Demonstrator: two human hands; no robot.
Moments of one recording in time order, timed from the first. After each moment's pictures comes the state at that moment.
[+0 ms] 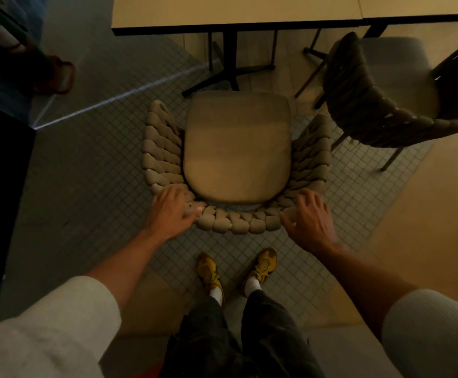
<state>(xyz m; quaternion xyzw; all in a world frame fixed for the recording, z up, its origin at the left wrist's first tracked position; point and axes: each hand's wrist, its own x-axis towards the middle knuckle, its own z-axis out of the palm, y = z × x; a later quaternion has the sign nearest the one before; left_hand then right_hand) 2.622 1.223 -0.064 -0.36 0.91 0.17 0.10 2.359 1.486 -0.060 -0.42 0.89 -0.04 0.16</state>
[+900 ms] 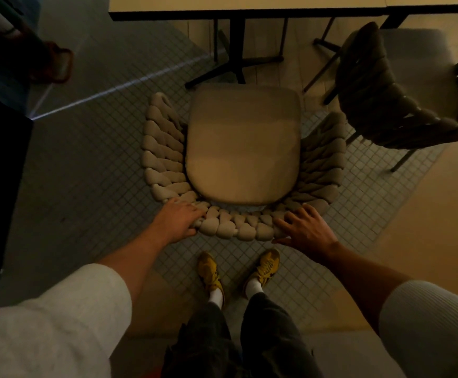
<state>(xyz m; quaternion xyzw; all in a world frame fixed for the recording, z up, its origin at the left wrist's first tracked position) 2.610 1.202 -0.106 -0.13 0.95 0.06 0.27 2.342 1.476 -0.117 -0.68 0.71 0.13 0.13</state>
